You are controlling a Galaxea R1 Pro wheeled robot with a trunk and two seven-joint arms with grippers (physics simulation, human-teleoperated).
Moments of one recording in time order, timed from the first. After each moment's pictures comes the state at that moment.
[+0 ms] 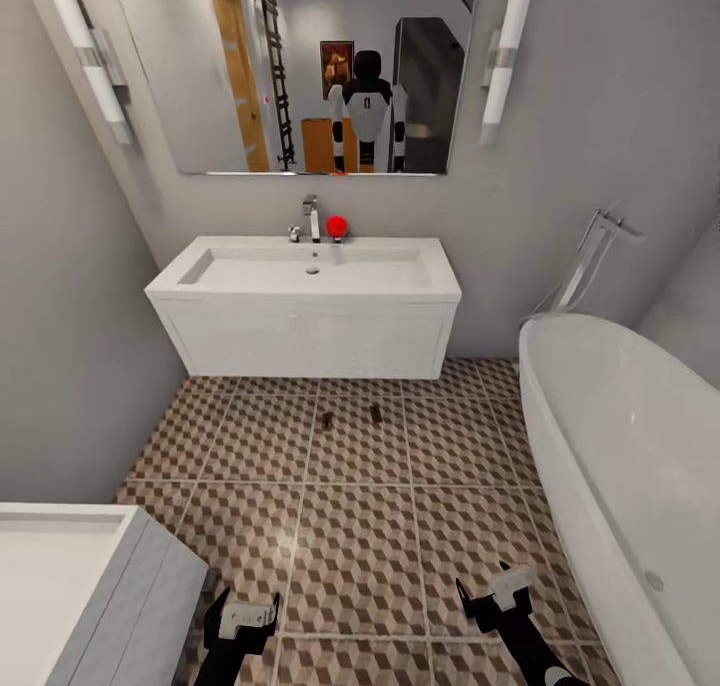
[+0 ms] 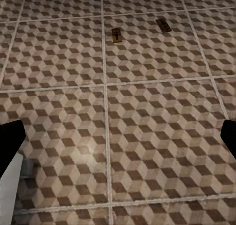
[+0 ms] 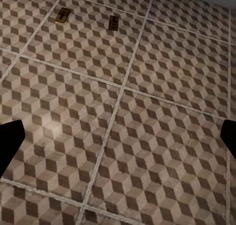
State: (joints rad) left arm -0.51 -0.04 -0.26 0.07 0.13 -0.85 0.06; right arm -0.54 -0.07 0.16 -0.02 0.12 -0.71 0.01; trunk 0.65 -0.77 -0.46
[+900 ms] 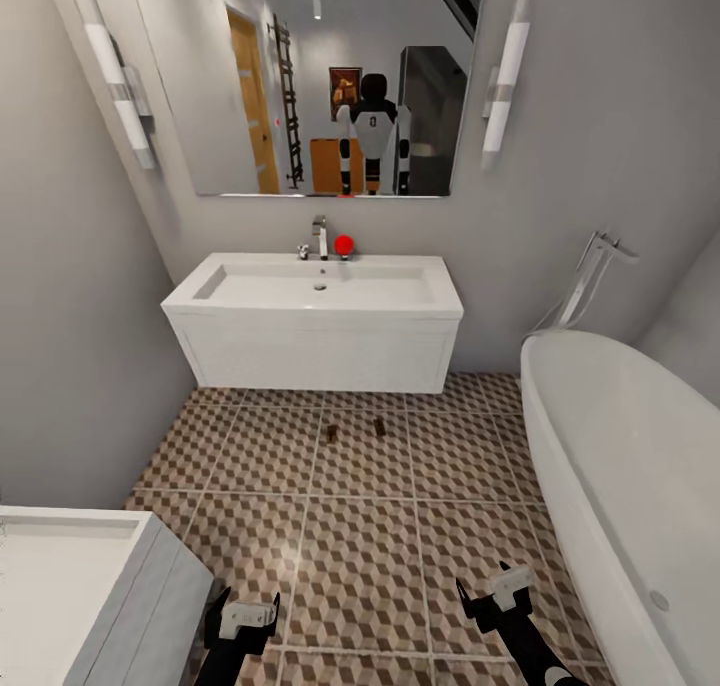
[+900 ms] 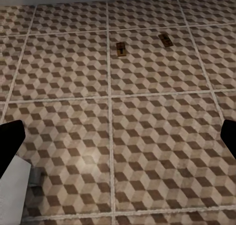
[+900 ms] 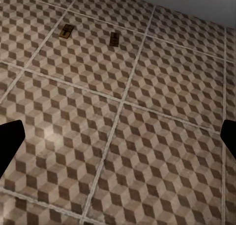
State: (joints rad) left arm -0.51 -0.04 -0.26 0.07 0.13 -0.85 0.06; right arm -0.54 -0.07 0.16 -0.02 0.12 -0.71 0.01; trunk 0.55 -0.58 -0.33
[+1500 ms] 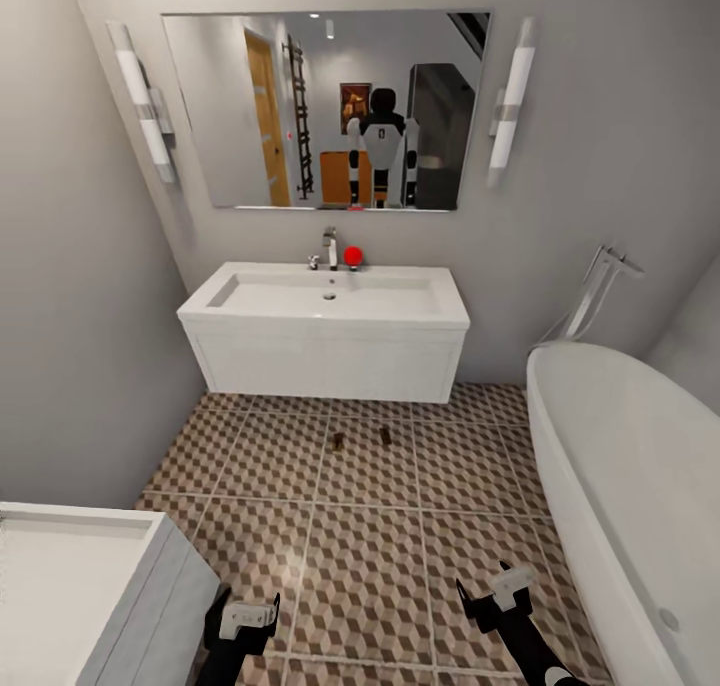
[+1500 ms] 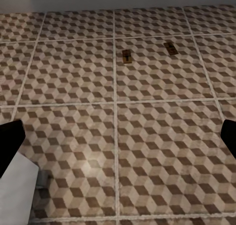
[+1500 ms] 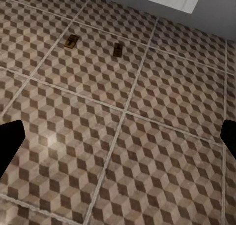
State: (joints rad) left arm -0.51 -0.04 -0.26 0.07 0.13 -0.84 0.06; right arm -0.54 -0.07 0.16 -0.02 0.12 -0.71 0.01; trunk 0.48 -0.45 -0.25
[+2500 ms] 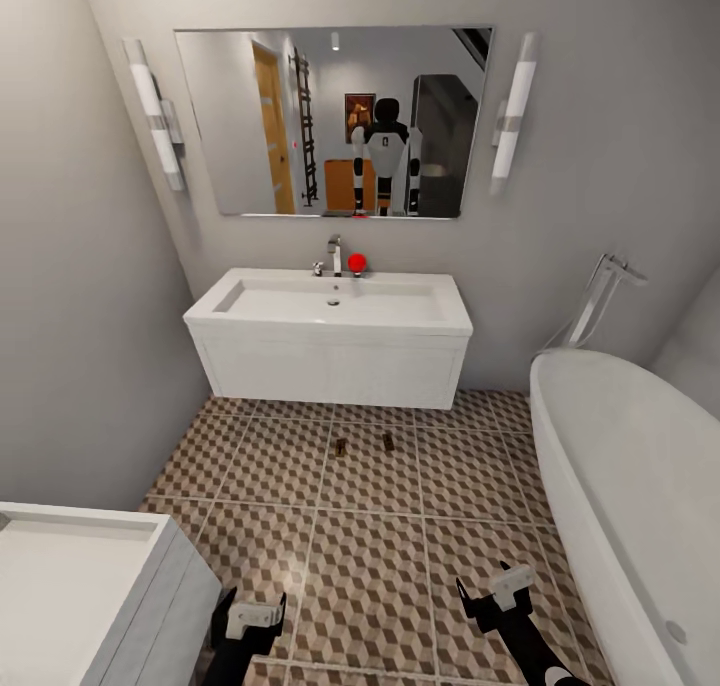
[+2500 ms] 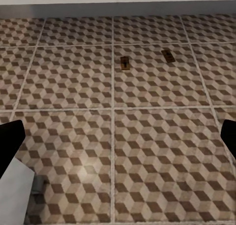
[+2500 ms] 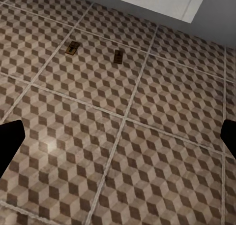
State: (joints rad) left arm -0.51 -0.06 -0.26 0.07 0.13 -0.85 0.06; right arm -0.54 -0.07 0.16 -0.02 0.12 -0.71 0.00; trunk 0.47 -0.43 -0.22
